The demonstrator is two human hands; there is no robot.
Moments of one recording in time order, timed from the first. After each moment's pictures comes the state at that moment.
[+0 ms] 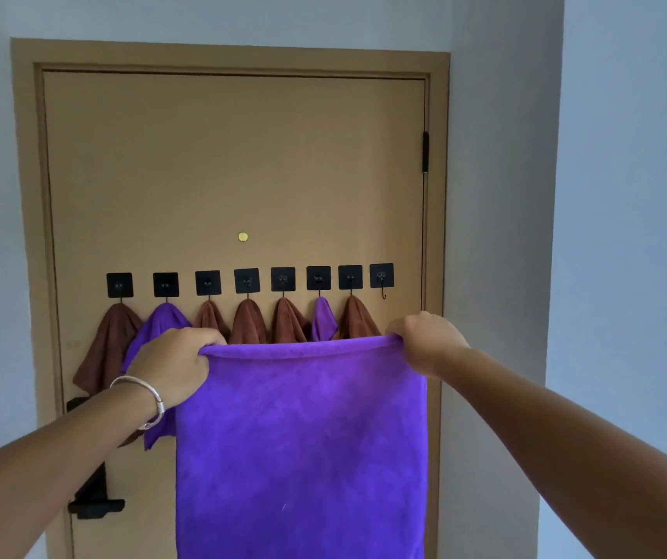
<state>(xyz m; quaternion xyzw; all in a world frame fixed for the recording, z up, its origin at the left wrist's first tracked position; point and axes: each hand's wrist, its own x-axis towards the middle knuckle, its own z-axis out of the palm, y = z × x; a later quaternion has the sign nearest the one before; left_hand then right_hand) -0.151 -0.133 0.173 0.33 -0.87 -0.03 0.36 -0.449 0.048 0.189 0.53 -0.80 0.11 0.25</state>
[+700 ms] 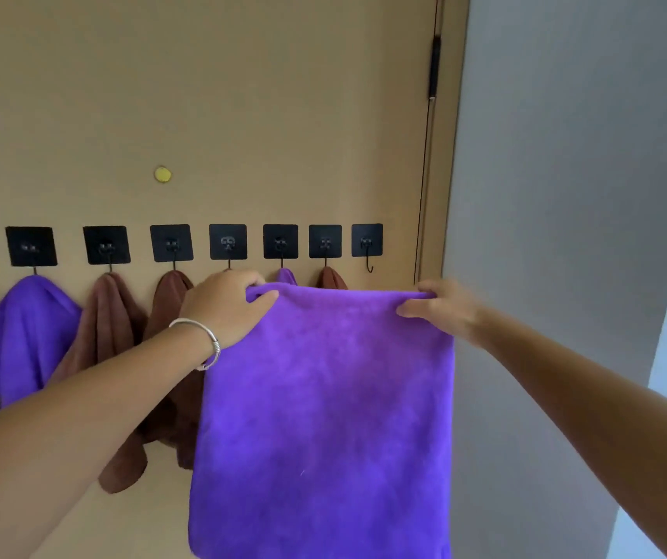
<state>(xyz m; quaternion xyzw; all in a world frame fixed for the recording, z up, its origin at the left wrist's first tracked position) -0.370 -0.281 0.169 0.22 -0.88 -0.06 0.42 -0.590 -0.050 0.183 0.41 -0.82 0.41 -0.01</state>
